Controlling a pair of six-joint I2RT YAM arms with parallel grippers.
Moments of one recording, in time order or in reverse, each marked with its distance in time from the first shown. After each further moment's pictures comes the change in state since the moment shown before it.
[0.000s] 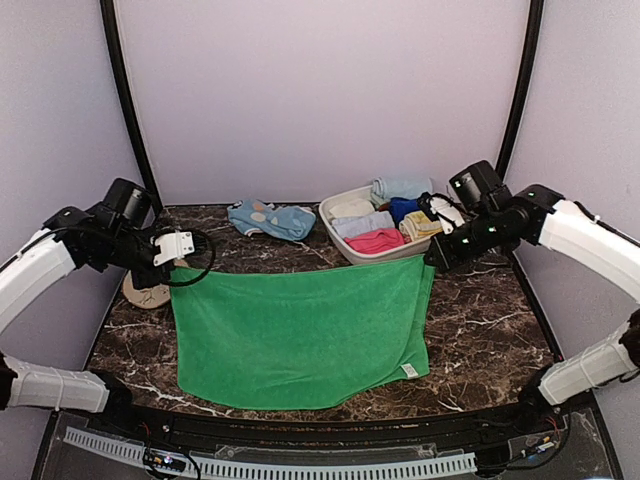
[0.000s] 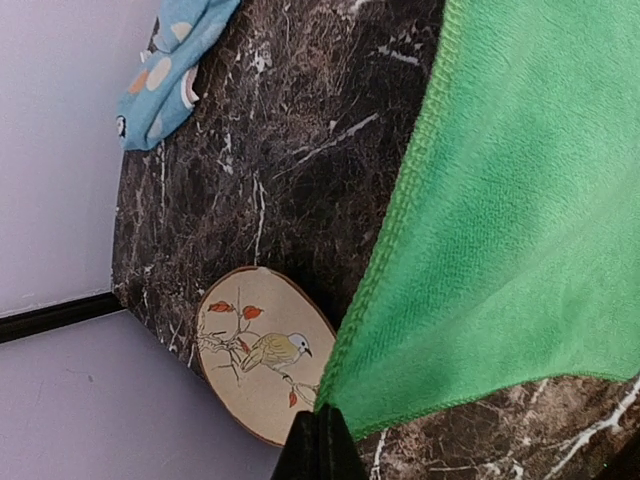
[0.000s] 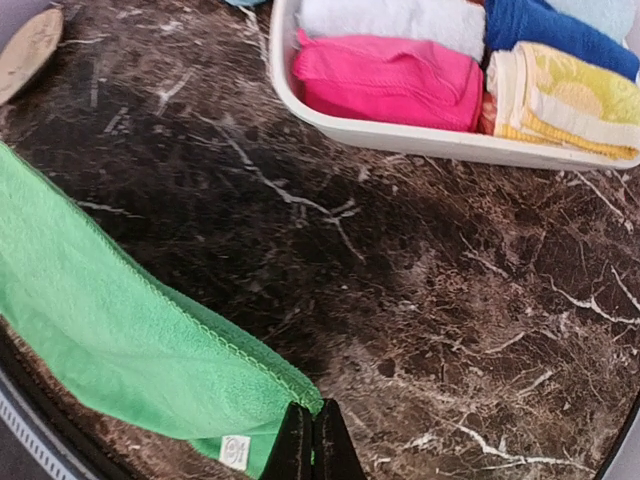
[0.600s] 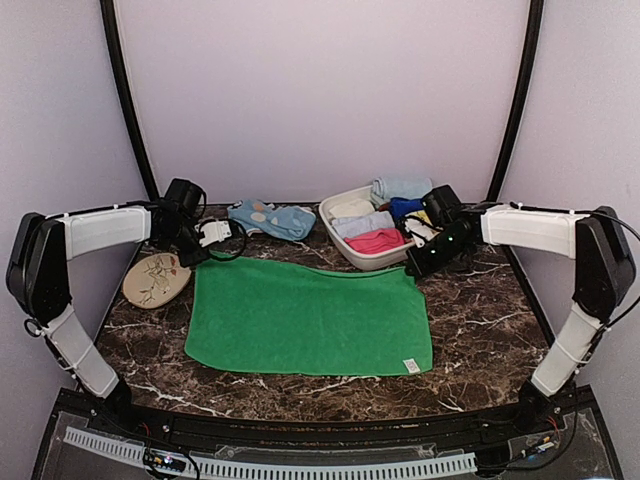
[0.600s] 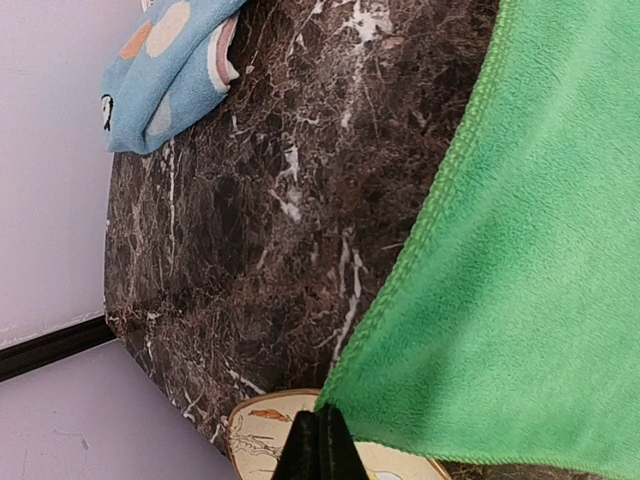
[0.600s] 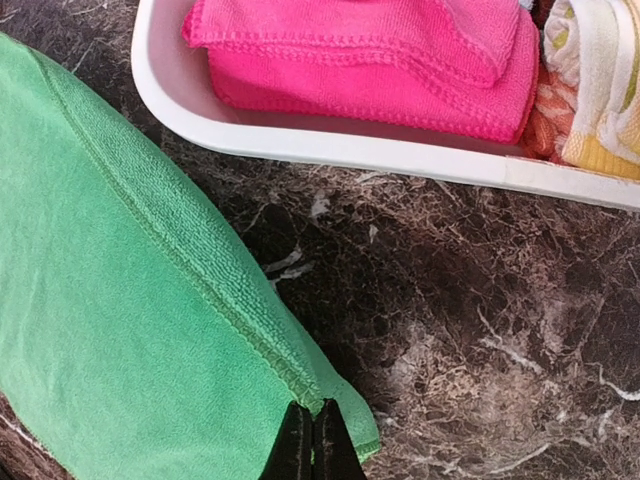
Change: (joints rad) left arm 0.127 0.617 0.061 0.513 -0.055 0.060; right arm -0.147 0.414 -0.044 0.318 -0.090 -0.124
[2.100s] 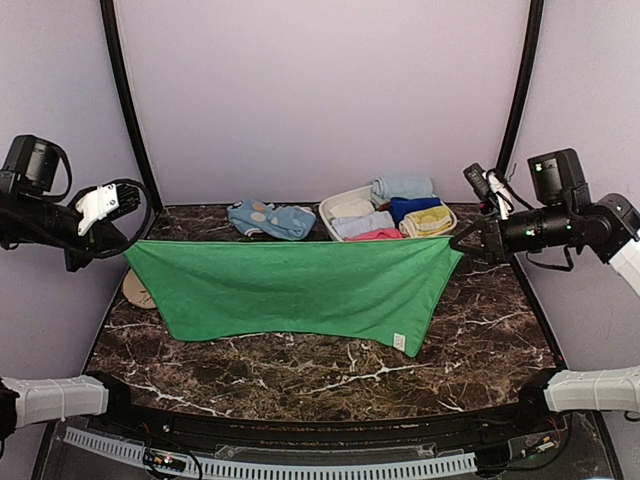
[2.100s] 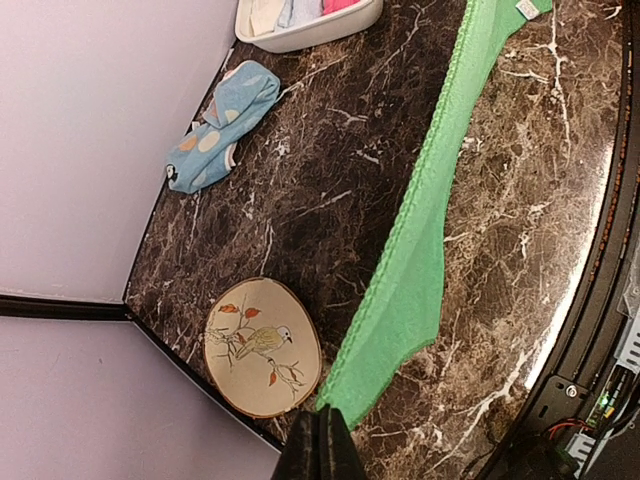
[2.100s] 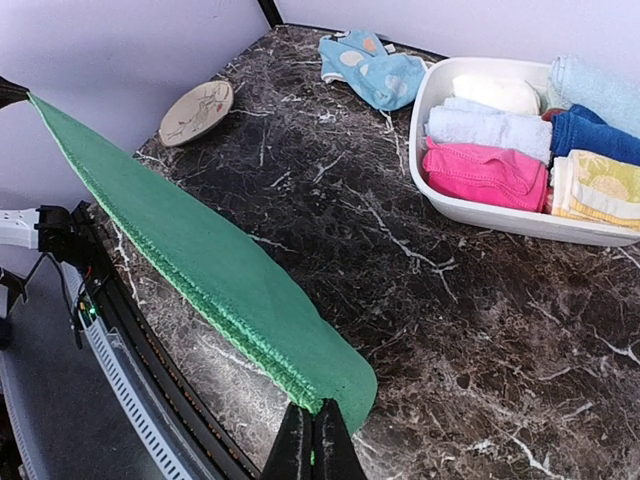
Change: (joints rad) left arm 0.062 -0.676 0.403 -0.951 0.385 -0.056; right arm 0.027 -0.701 0.034 -0.348 -0.268 0.077
